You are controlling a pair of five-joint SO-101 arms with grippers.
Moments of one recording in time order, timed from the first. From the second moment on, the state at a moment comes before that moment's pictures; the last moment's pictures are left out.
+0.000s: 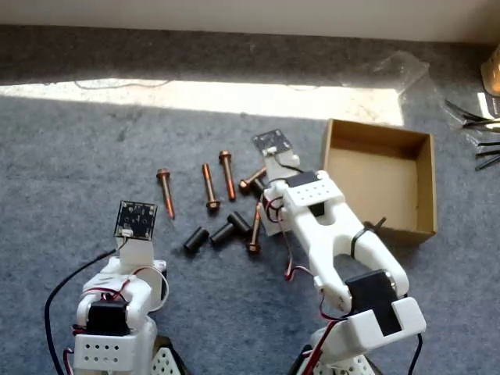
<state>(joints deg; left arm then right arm) -4.2 -104.5 95.9 75.9 1.9 -23.5 0.2 34.3 50.1 7.3</state>
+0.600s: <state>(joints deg) -4.2 -104.5 95.9 75.9 1.9 -21.3 -8.7 26.5 67.4 7.5</state>
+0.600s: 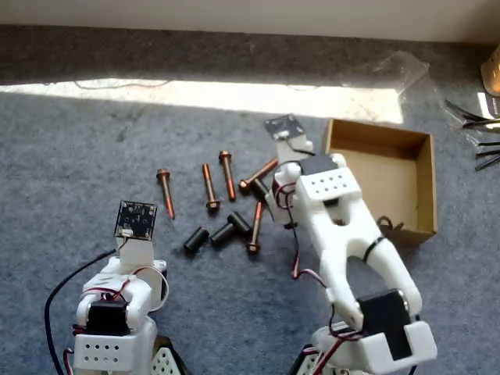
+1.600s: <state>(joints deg) -4.2 -104.5 95.9 75.9 1.9 -24.4 -63.2 45.1 71.3 14.2</state>
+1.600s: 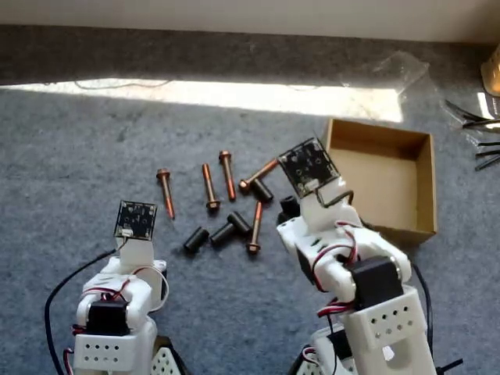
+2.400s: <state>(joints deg) -4.2 -104.5 95.9 75.9 1.9 -24.4 -69.5 77.6 43.1 14.2</state>
